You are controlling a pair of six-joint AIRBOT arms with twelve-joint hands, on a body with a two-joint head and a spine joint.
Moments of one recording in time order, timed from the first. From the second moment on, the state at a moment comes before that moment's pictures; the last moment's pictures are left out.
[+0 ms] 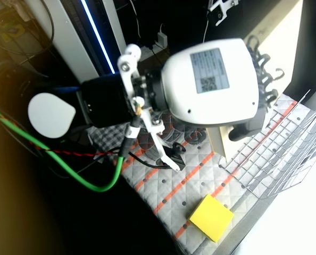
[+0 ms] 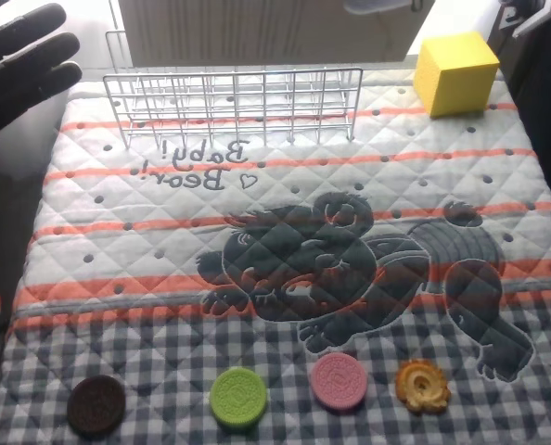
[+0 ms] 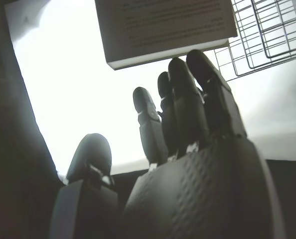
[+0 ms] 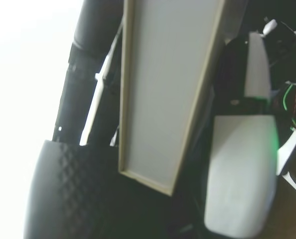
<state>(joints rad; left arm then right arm) 1.02 -0.71 0.96 -0.21 -0.99 0.01 -0.09 -1.21 1.55 -0.67 0.61 -0.15</state>
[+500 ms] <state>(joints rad) 1.00 -0.72 0.97 -0.19 -0.97 0.01 -0.09 -1.29 1.63 -0.60 0.57 -0.15</state>
